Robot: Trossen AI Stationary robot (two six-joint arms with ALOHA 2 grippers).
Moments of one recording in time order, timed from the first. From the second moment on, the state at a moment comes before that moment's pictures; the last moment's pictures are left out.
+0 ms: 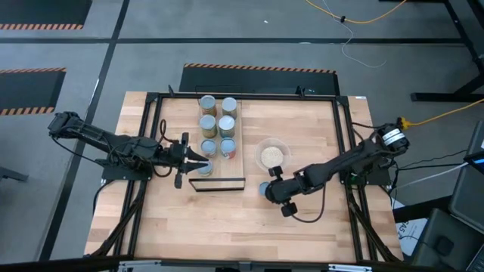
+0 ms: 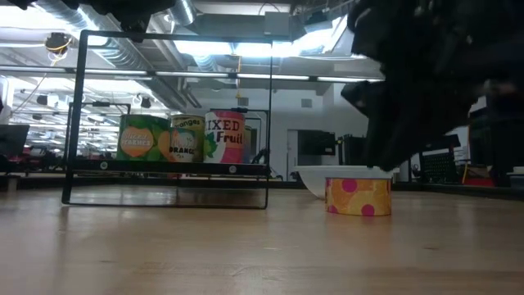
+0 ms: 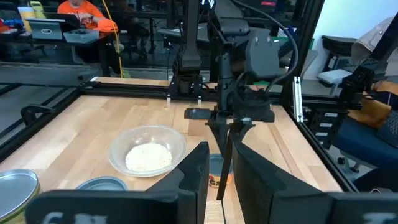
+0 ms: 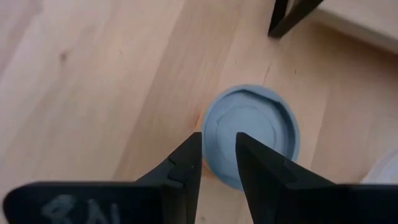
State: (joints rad) left arm -0.29 0.76 0.49 0.16 -0.27 -0.12; right arm 0.39 1.64 0.89 -0.28 0.17 -0.03
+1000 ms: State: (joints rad) left arm -0.28 0.76 0.49 0.16 -0.27 -0.12; right arm 0.37 1.71 0.94 -0.29 0.16 0.81
